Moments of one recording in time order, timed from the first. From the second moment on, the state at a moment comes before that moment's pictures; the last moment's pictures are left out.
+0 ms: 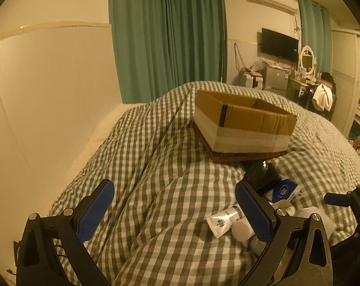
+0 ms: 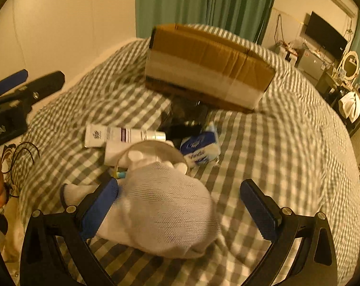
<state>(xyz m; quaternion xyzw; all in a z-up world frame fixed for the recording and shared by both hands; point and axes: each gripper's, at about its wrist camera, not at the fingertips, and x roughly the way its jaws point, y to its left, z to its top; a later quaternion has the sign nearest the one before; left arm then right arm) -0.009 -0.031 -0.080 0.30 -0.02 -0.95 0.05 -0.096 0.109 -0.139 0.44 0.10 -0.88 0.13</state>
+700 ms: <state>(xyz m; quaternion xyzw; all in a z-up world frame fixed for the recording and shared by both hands) -0.025 -0.007 -0.115 0.34 -0.03 -0.94 -0.01 -0.071 0.130 -0.110 0.40 0.10 -0.90 0.17</state>
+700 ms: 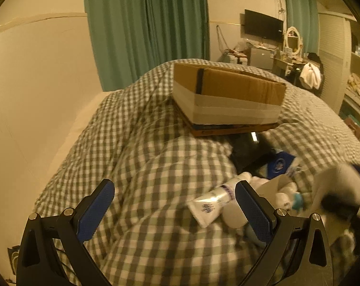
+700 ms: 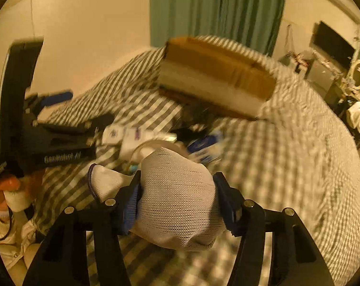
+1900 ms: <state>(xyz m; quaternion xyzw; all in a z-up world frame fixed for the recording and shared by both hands) -0.029 0.056 -0.082 0.32 -0.06 -0.94 -0.11 -0.068 0.173 -0.044 0.30 0.13 -0.94 0.08</state>
